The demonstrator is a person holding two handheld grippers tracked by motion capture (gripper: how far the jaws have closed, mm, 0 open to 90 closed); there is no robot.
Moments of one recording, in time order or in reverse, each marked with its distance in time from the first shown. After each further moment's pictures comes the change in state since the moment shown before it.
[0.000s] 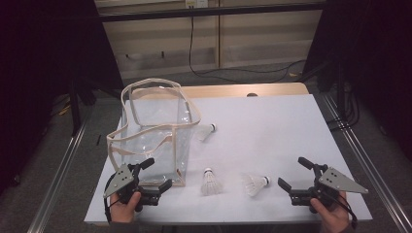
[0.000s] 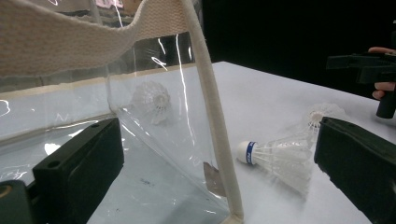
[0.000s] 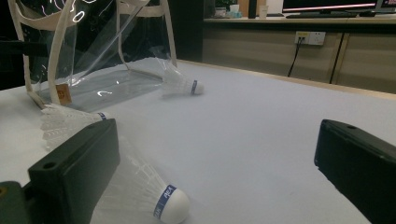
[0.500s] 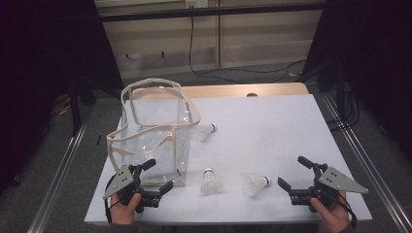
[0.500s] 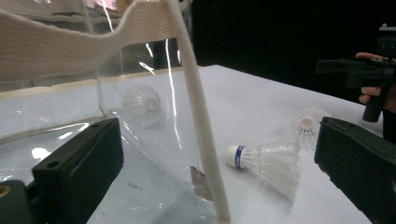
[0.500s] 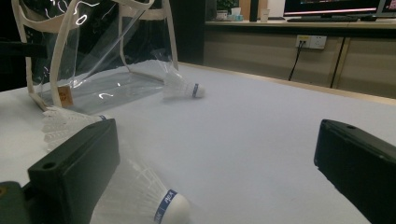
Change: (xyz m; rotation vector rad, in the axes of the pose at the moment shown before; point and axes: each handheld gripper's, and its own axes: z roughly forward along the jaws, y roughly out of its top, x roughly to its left) left arm -0.007 0.001 0.001 -0.009 -0.033 -0.019; right arm 0.000 0.002 0.001 -0.012 0.003 -0.007
